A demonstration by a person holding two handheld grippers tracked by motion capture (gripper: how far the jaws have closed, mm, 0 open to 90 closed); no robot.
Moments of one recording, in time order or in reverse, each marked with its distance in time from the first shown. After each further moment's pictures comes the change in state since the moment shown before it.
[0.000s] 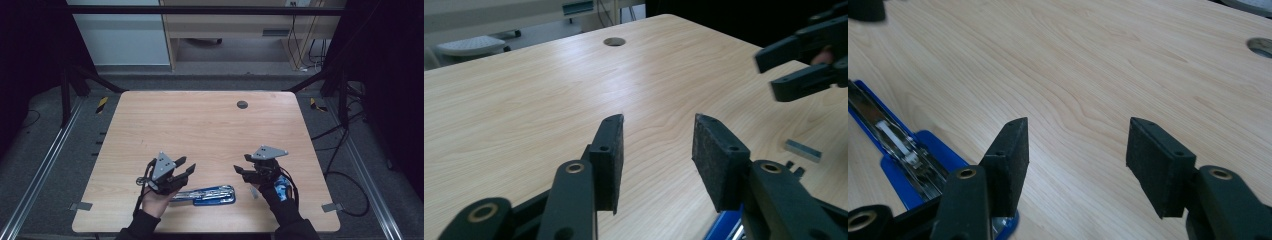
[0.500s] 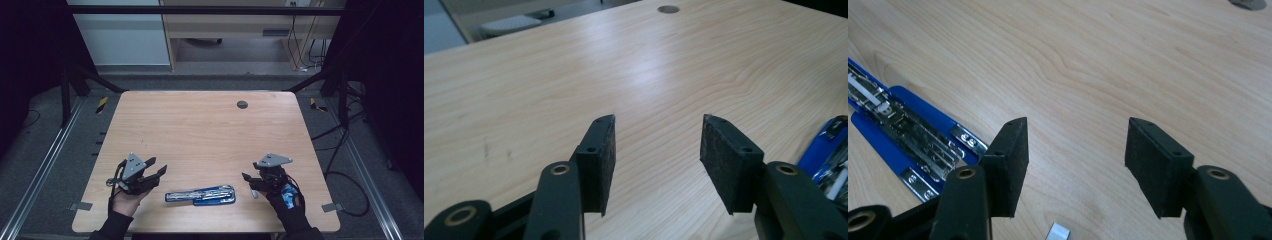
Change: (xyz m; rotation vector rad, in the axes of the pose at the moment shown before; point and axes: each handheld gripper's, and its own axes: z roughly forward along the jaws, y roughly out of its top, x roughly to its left) left arm 0.058 -0.034 -0.037 0.067 0.099 -0.011; right arm 0.000 -0.023 -0.011 0.093 -0.063 0.022
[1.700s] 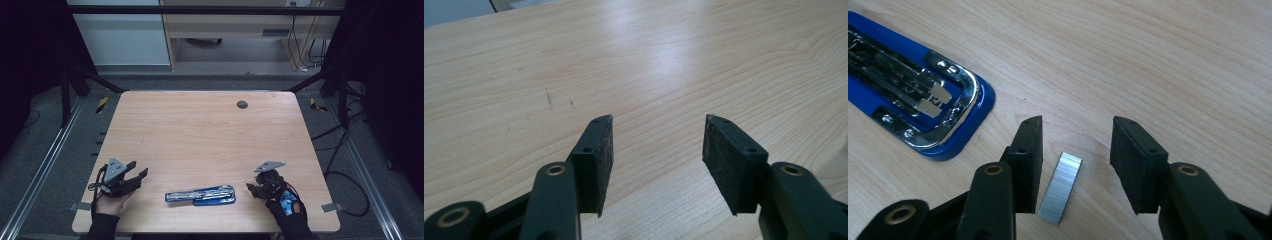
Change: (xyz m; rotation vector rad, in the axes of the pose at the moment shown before) left arm 0.039 -0.032 -0.010 0.037 0.078 -0.025; right arm 0.008 -0.018 0.010 0.233 -0.028 0.089
